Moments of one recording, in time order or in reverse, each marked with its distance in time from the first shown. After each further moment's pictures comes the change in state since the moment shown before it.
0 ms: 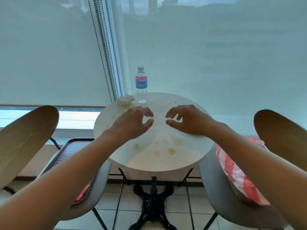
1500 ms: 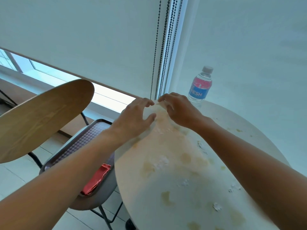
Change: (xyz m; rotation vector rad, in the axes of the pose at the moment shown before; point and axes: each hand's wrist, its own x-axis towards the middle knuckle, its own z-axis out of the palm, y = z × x) left_hand 0.051 -0.159 0.006 -0.080 0.208 -0.395; right_hand 0.257 -0.037 0.117 0.110 -0.060 -0.311
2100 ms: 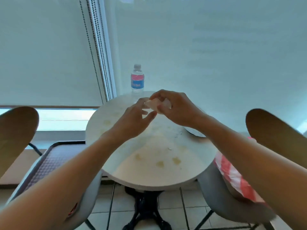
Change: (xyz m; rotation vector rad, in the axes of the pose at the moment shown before) left_hand -0.061 0.117 0.006 -0.345 -0.270 0.321; right_hand -0.189 -0.078 -0.102 0.117 0.301 0.274
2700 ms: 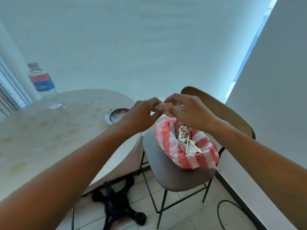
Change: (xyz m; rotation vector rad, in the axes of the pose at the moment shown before) left_hand 0.031 0.170 0.196 0.026 -0.319 0.394; right_hand -0.196 0.118 -0.163 -0.092 0.206 0.354
